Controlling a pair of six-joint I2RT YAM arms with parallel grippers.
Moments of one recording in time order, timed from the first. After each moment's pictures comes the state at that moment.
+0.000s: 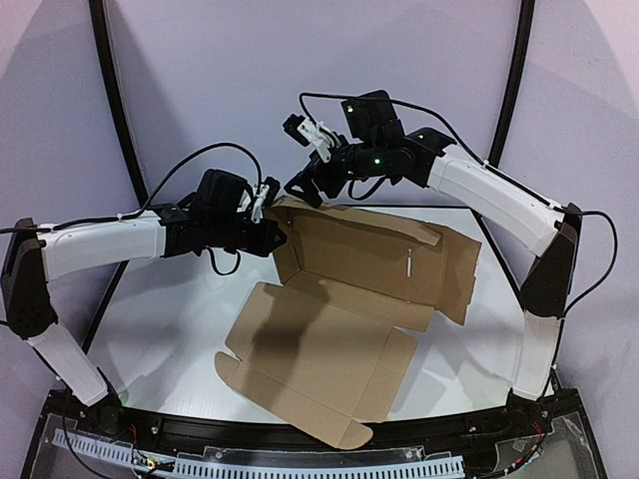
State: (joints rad) left arm -0.71 1.61 1.26 -0.21 0.10 -0.24; right arm 0.81 1.93 2.07 -0.58 -0.09 -0.36
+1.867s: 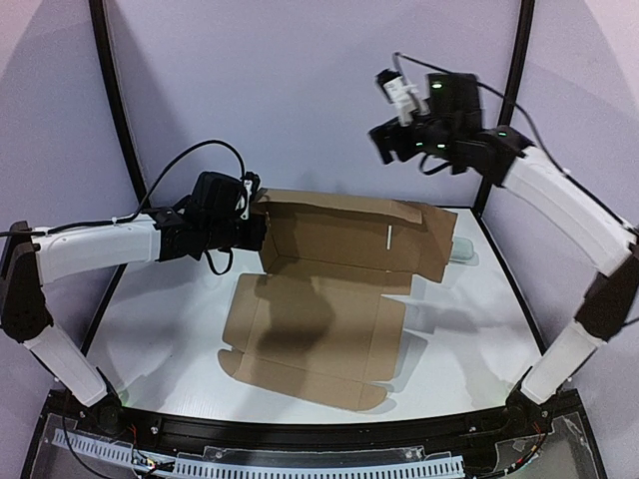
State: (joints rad) left arm -0.72 1.58 1.21 -0.18 -0.20 -0.30; right arm 0.69 1.58 1.77 -0.41 0.37 -0.36
